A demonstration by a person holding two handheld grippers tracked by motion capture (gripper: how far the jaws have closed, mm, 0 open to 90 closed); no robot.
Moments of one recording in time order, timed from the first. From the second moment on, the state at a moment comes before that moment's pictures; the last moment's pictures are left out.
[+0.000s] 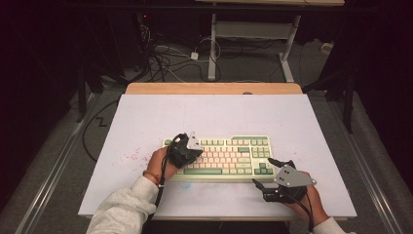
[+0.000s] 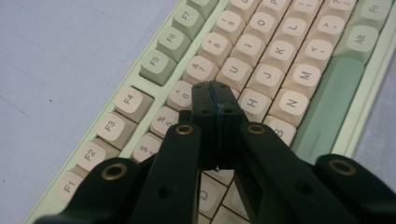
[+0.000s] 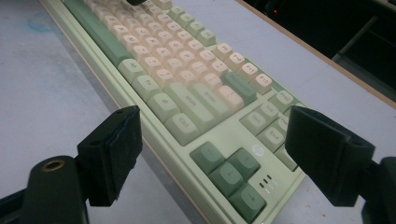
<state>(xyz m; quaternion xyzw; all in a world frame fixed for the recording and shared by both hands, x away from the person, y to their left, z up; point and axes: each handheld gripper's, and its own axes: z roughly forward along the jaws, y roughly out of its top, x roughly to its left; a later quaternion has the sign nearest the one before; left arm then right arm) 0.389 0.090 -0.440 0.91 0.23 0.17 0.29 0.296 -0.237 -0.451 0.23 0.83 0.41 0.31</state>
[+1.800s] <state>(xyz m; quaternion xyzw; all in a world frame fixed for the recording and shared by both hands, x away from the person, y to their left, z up) 0.366 0.114 -0.421 0.89 0.20 0.22 0.36 0.297 -0.237 -0.451 0.23 0.83 0.40 0.31</state>
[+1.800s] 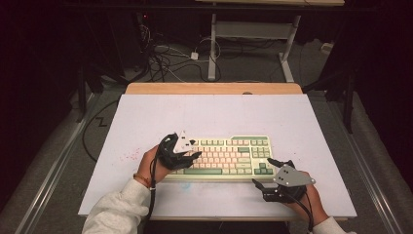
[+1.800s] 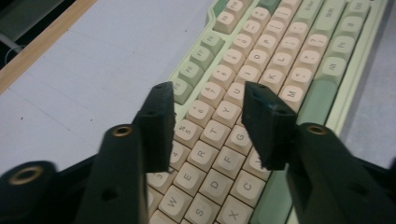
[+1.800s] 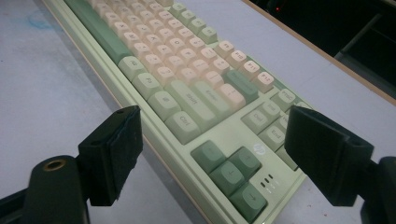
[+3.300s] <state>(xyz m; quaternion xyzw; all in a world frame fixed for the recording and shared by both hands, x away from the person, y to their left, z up) 0.297 0.185 -0.451 0.83 0.24 0.31 0.40 0.305 -0.235 -0.438 0.23 0.82 0.43 0.30</state>
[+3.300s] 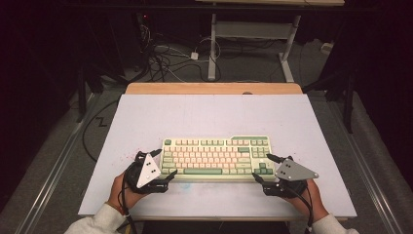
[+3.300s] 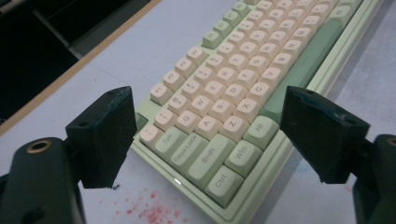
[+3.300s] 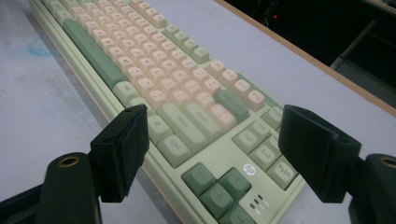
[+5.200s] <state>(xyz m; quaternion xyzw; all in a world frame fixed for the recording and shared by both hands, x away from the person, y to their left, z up) 0.285 0.183 -0.463 0.85 0.24 0.26 0.38 0.391 -0.104 -0.449 0.20 0.90 0.33 0.21</state>
